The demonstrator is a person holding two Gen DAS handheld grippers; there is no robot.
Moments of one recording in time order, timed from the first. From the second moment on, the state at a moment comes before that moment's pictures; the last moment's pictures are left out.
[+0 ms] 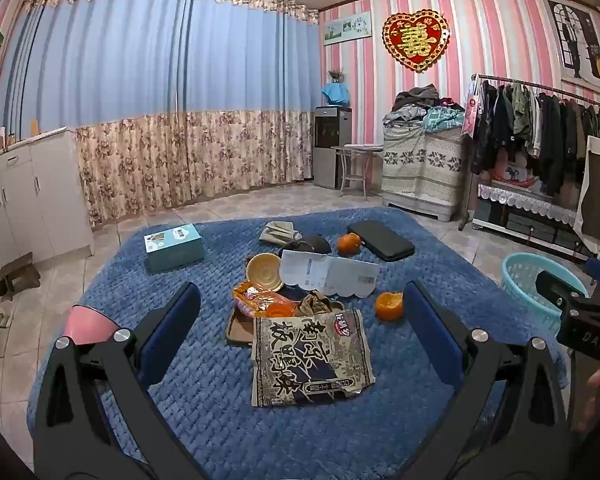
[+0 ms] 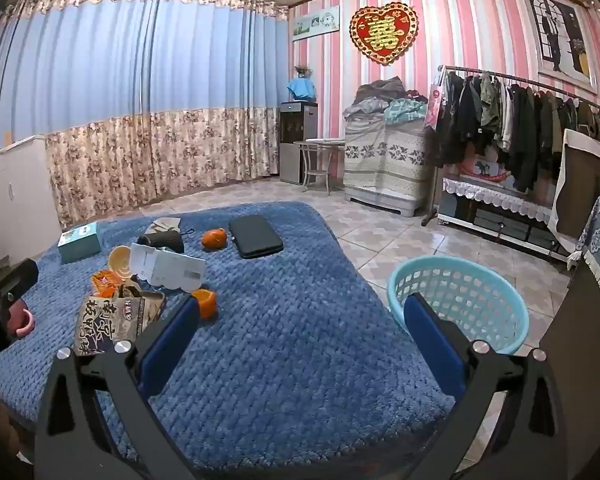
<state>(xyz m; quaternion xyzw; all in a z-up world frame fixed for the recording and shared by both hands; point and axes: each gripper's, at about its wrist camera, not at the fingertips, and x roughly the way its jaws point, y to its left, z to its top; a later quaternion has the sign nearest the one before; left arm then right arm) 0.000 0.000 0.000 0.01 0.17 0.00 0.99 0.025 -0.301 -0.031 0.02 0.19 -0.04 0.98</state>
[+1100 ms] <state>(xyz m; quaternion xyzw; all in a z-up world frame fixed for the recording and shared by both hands) -0.002 0.002 0.015 0.01 0.17 0.00 0.99 0.023 -0.305 -0.028 0.01 0.19 -0.05 0.98</state>
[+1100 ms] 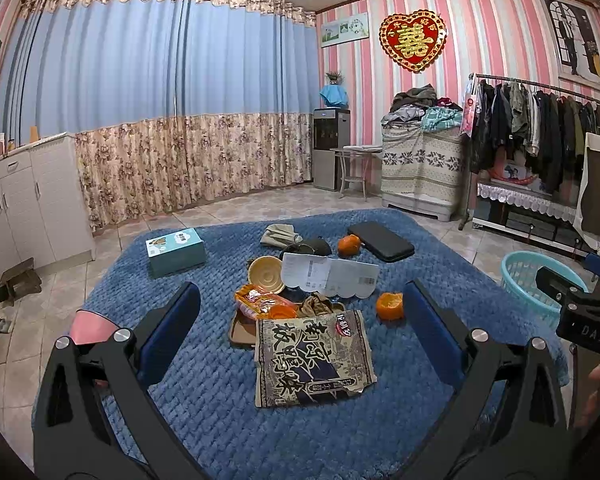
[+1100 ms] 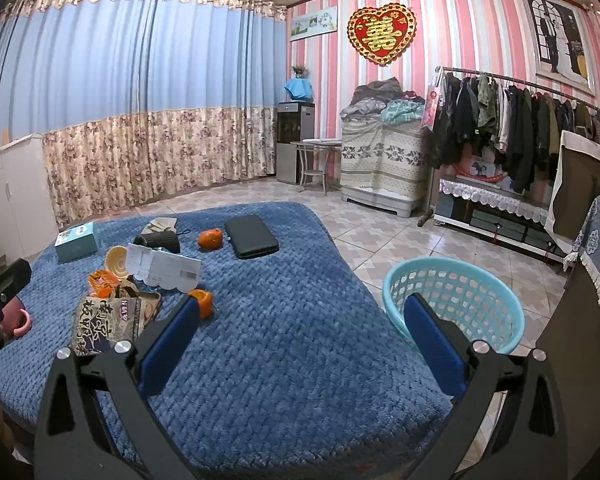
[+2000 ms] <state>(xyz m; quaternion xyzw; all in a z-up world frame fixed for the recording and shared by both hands) -0.007 0.002 0.015 0.01 0.17 0.00 0.99 0.021 -0.305 -0.030 0.01 0.20 -0.04 0.98</state>
